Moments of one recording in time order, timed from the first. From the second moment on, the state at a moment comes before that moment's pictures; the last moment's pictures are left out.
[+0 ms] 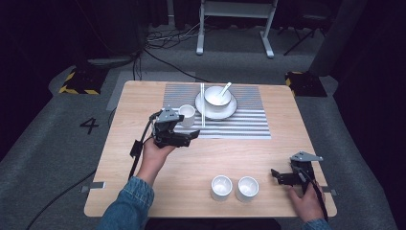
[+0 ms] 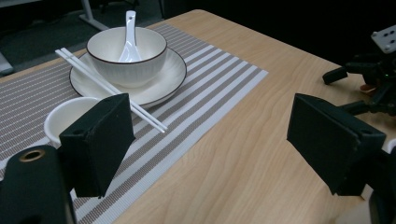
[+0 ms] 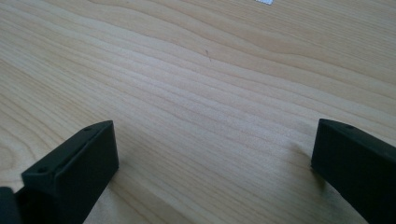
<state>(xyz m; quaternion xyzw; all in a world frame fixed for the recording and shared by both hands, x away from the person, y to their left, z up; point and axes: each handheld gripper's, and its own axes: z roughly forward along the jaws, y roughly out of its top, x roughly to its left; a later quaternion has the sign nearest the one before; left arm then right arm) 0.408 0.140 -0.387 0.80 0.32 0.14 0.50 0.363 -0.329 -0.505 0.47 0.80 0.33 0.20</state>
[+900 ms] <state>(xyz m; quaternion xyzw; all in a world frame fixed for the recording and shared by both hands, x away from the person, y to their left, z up) 0.340 0.172 -0.409 0.80 0.35 0.17 0.46 0.363 -0.329 -0.505 0.47 0.80 0.33 0.20</state>
